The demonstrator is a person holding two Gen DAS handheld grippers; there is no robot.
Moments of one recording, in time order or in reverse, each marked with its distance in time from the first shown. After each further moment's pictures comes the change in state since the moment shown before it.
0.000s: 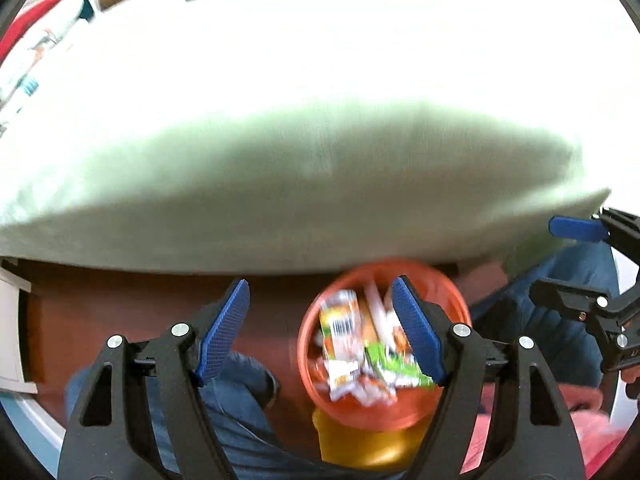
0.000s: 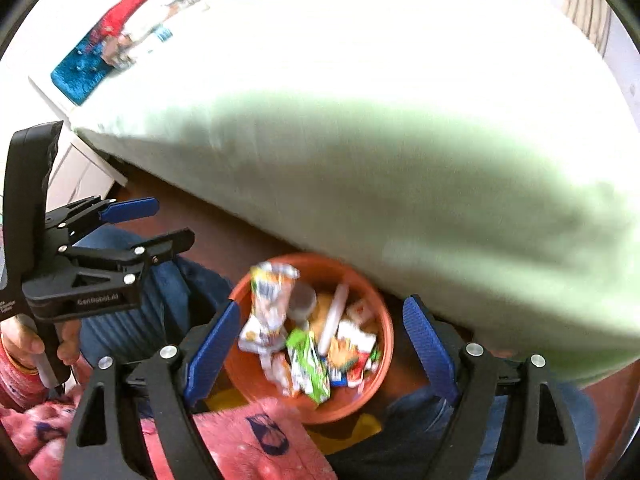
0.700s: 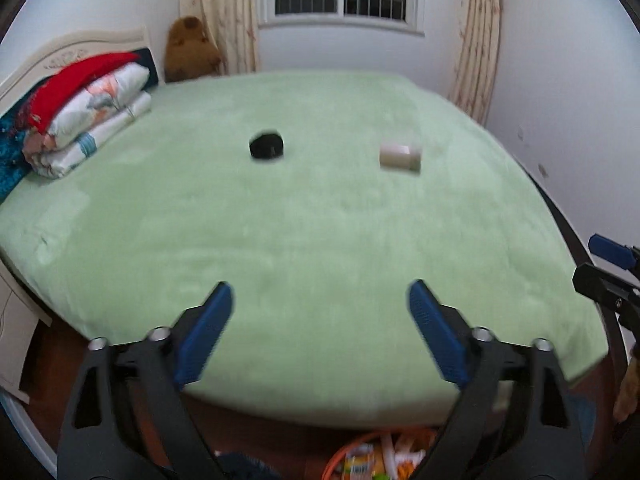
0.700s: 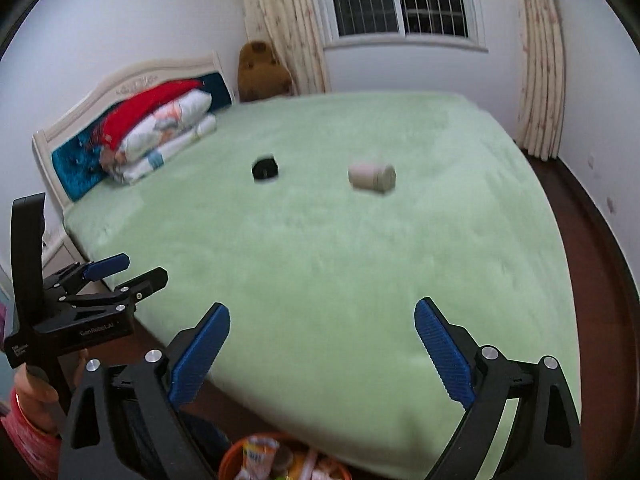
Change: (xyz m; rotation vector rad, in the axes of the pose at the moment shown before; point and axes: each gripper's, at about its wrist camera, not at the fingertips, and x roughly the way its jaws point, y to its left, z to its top) left arm -0.088 0.031 0.128 -0.124 -0.405 0.127; right arm -0.093 -0.011 0.132 0.019 -0.458 -0.089
